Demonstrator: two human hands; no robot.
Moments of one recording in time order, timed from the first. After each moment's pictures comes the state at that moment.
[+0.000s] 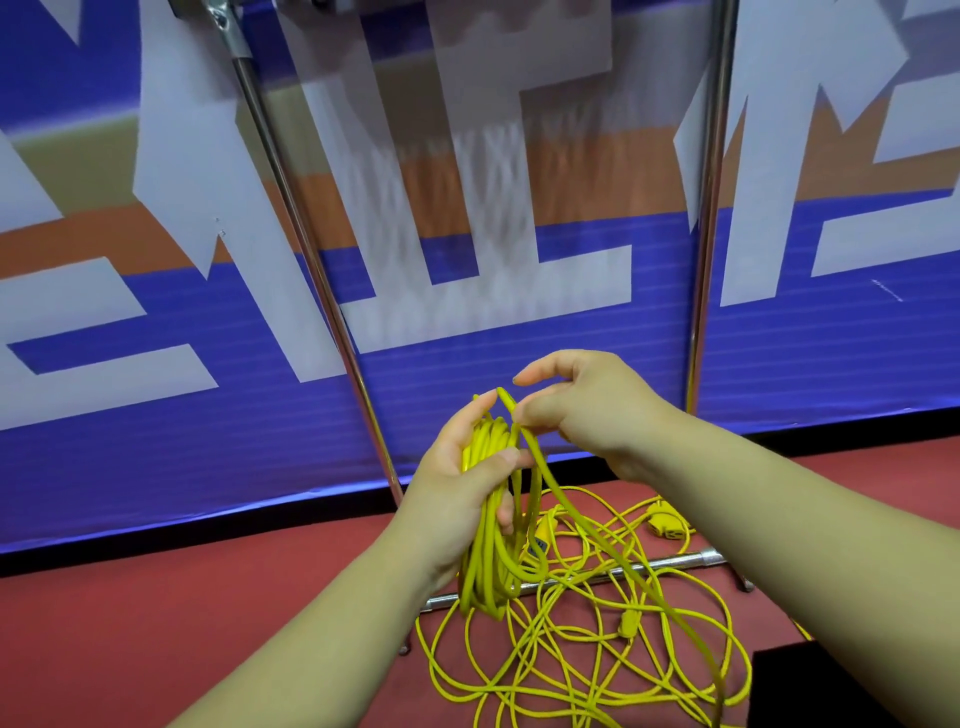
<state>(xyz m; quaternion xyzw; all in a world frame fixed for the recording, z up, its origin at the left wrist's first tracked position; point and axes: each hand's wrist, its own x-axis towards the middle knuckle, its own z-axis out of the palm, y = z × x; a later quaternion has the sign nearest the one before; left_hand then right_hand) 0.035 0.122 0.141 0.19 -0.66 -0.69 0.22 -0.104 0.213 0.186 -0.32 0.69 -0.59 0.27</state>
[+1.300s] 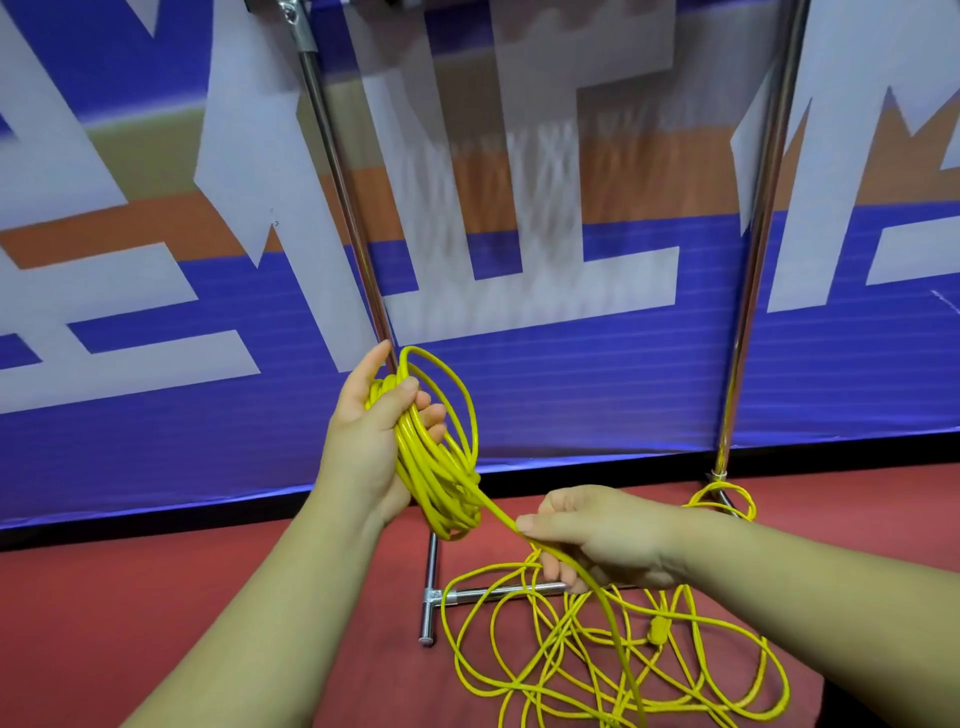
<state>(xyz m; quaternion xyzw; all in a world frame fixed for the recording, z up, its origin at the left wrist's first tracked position) 0.079 0.046 0.178 0.22 -0.48 -0.73 0.44 -0.066 0.198 0.097 -0.38 0.64 -0.41 0.53</state>
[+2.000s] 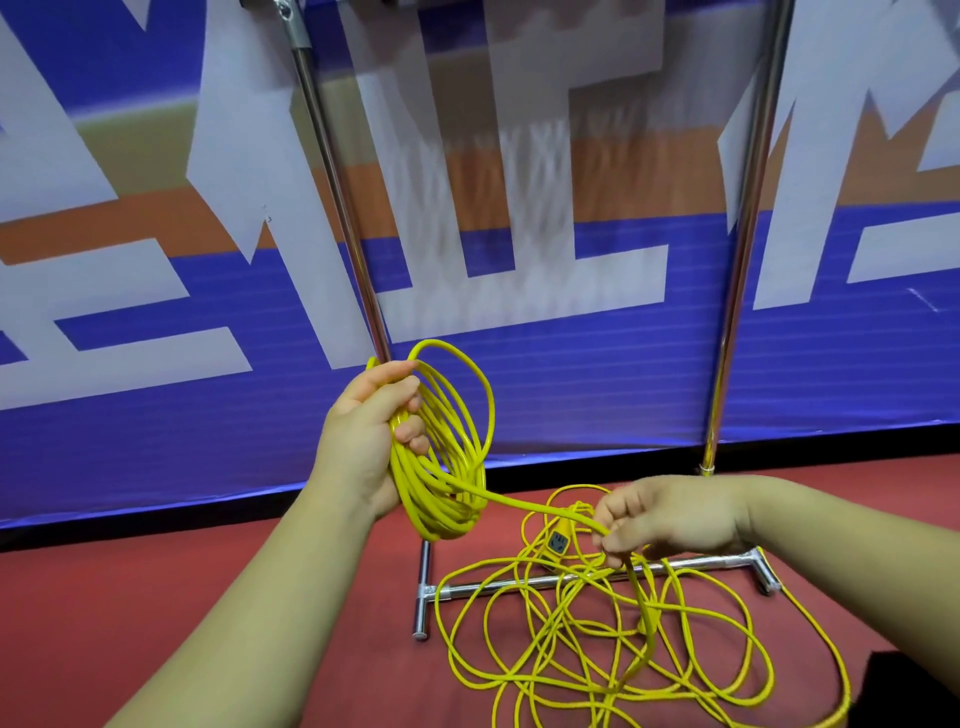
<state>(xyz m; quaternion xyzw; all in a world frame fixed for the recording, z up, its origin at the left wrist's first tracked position) 0.083 0.046 0.178 0.23 -0.49 -0.74 0.40 -0.134 0.234 0.081 -0.48 0.61 -0.32 0.55</state>
